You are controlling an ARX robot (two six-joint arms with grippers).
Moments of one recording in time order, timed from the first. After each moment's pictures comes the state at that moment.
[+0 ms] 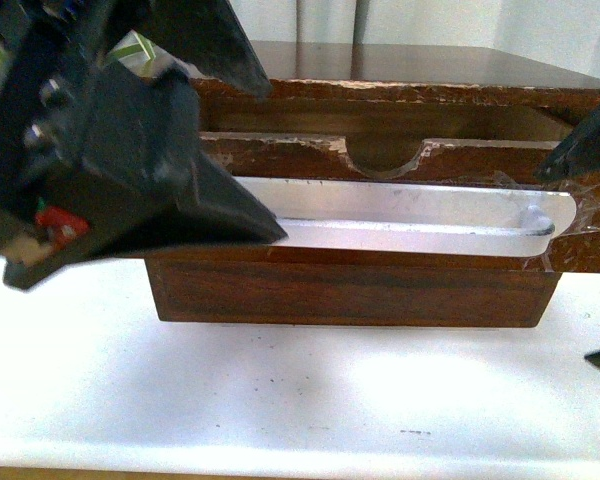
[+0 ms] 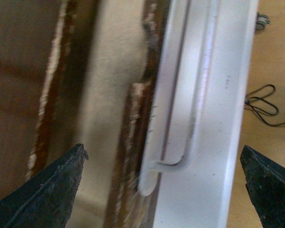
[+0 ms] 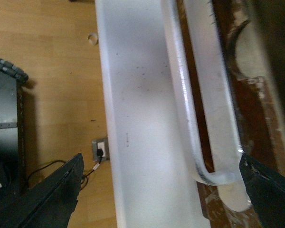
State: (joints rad) left arm -0.39 1.39 1.16 -0.49 0.33 1.04; right arm 0.20 1.27 1.02 -0.68 -0.59 -1.19
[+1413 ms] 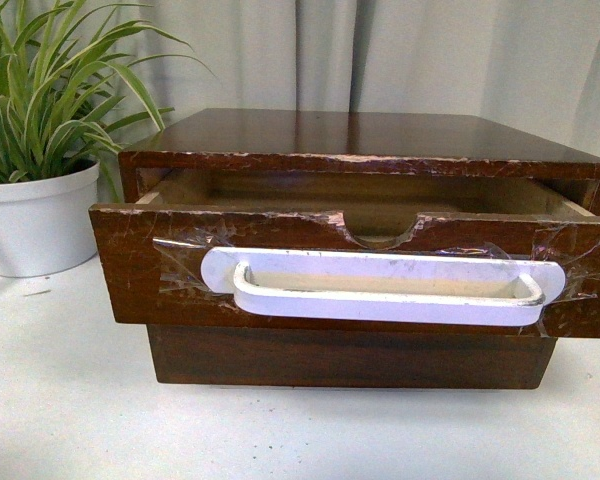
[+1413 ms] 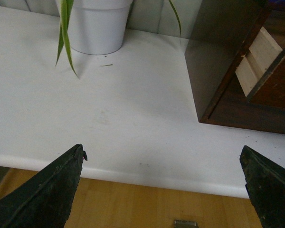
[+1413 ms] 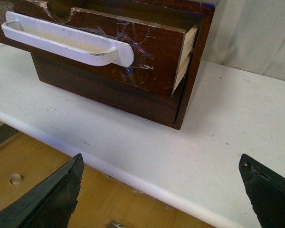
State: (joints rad) left arm -0.04 0.23 0.18 -0.16 -0.11 -0.12; right arm -0.48 0.35 0.13 -0.06 -0.90 -0.29
